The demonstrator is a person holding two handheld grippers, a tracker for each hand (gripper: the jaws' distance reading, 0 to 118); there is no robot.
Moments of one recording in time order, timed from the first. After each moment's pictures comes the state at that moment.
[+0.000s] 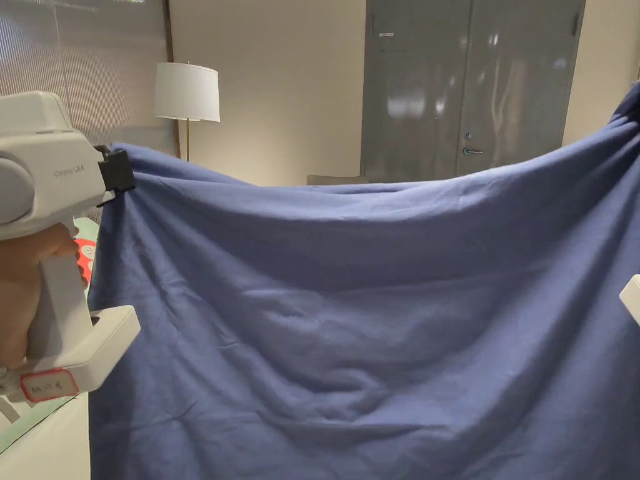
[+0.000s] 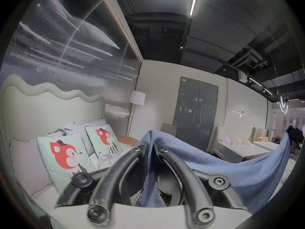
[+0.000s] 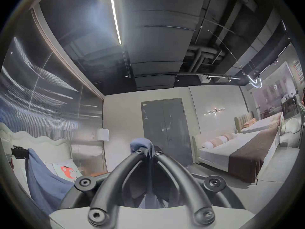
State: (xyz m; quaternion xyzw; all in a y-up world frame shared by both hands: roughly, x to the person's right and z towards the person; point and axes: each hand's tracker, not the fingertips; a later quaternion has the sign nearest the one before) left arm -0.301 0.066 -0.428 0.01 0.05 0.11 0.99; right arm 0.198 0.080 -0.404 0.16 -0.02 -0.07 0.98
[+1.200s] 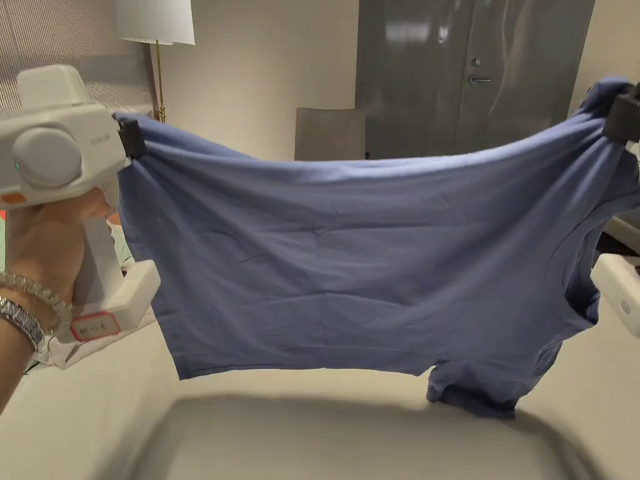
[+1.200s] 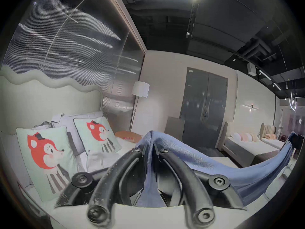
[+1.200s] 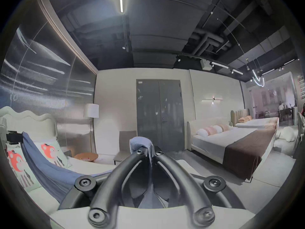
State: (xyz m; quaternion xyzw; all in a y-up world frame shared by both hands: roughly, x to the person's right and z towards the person) left arm -0.293 -0.017 -0.629 -0.02 0.08 0.11 0.99; right arm 0.202 -0.005 -0.598 0.06 -0.05 -0.03 1.00
